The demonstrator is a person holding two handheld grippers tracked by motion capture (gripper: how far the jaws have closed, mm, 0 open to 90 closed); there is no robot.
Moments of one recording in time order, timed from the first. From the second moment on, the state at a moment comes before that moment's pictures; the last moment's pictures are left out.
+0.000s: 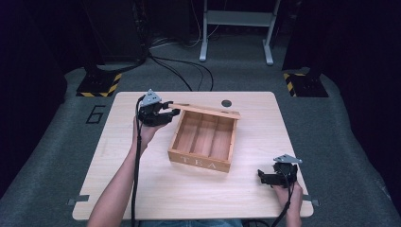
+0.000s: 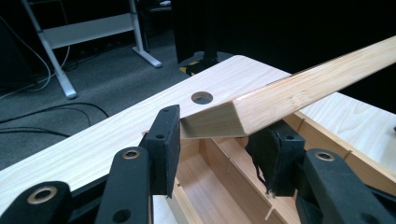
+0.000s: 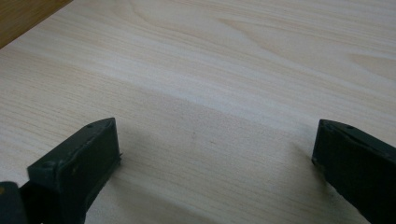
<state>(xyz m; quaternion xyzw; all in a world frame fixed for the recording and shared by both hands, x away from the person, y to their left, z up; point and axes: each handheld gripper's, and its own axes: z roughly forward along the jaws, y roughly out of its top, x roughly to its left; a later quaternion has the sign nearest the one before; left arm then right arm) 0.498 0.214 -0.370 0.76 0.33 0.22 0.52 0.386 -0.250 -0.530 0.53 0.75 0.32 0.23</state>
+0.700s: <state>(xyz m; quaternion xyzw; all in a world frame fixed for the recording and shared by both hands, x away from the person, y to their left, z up) 0.518 0.205 -0.370 0.75 0.32 0.24 0.52 0.386 -0.250 -0.530 0.53 0.75 0.32 0.23</state>
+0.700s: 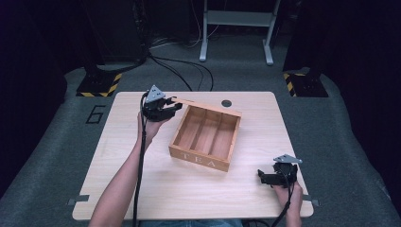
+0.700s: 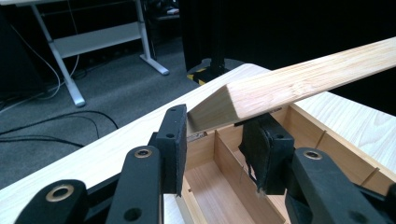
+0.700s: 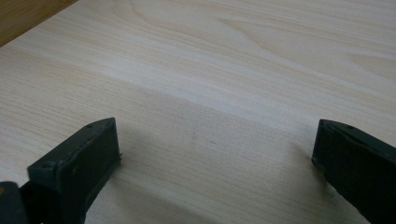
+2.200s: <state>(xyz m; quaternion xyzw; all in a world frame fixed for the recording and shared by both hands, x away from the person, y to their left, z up) 0.538 0.198 -0.354 0.76 0.34 0.23 0.50 0.386 -0.250 -0.530 0.53 0.75 0.32 0.22</state>
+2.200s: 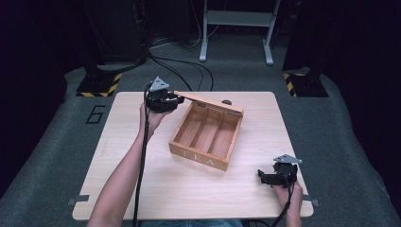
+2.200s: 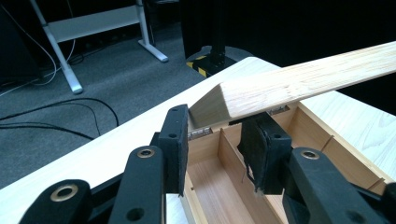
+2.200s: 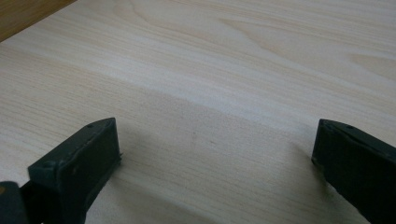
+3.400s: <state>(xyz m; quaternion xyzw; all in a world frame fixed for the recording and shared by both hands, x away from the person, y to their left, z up) 0.541 0.198 -0.352 0.77 0.34 0.22 0.50 0.386 -0.250 -0.530 0.53 0.75 0.32 0.22</state>
